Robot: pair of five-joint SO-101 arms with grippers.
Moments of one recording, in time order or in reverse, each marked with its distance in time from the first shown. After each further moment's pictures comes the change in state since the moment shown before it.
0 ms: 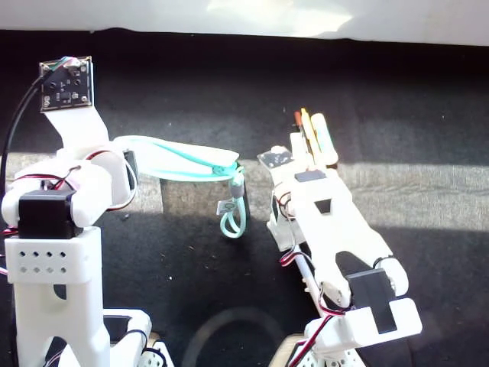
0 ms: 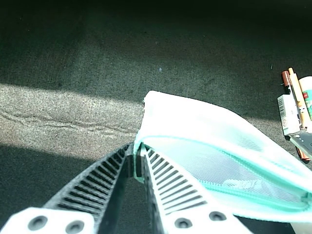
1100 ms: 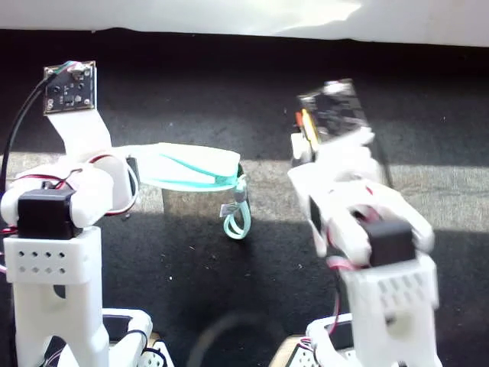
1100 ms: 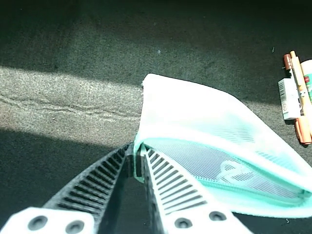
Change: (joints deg) left arm 3.4 0.0 -1.8 4.7 2.4; right arm 0.5 -47.6 -17.2 7.2 -0.2
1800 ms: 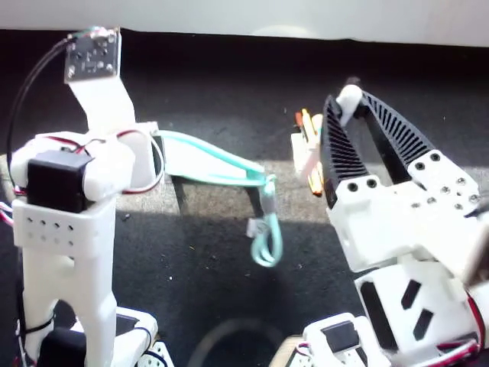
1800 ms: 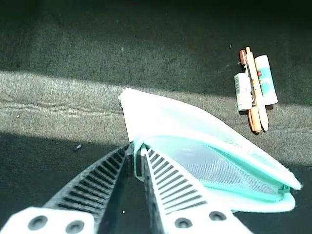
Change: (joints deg) left arm 7.6 11.6 -27.2 12.9 6.8; right arm -6.6 -2.8 -32.1 -5.0 -8.5
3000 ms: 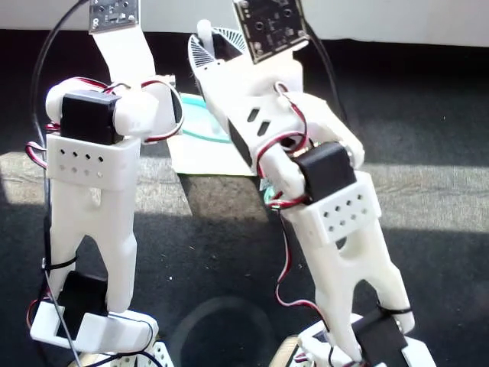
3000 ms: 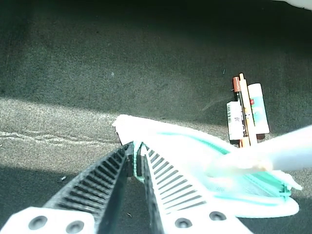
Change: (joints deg) left arm 3.5 26.5 -19.3 -0.5 2.6; right arm -11.2 35.9 -3.5 -17.8 0.0
